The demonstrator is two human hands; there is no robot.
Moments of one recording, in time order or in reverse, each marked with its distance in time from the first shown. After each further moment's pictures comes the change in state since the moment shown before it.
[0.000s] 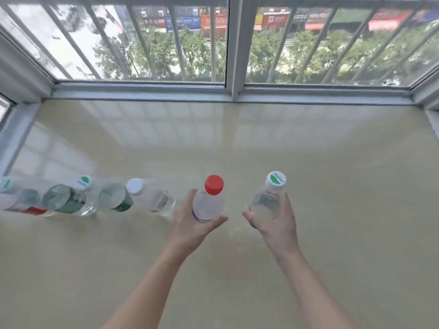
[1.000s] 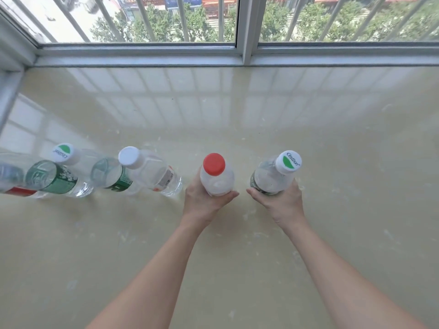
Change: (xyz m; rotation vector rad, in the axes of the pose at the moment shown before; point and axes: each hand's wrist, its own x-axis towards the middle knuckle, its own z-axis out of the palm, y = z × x) left_hand 0.045 -0.068 0.022 -0.001 0.078 -0.006; right_hand 0.040 0.062 0.041 -0.111 -0.028 -0.061
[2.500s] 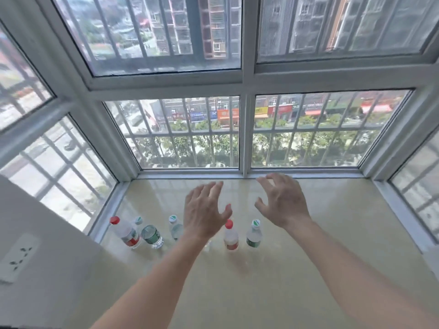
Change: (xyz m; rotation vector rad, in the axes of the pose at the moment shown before) left_hand -0.194 0.317 -0.145 1.007 0.344 0.636; right_hand -0.145 -0.342 -0.175 -0.989 0.147 -0.634
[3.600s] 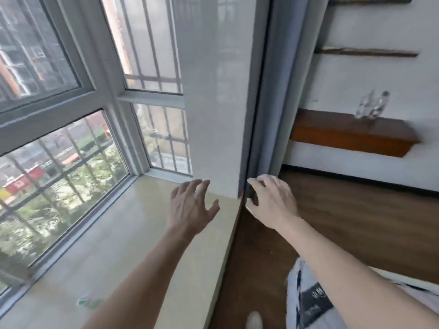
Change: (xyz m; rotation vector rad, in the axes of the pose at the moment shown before) left_hand -0.092 0.325 -0.033 -0.411 -0.174 1.178; right_hand -0.368 0.084 -0.152 -0.332 0.169 1.174
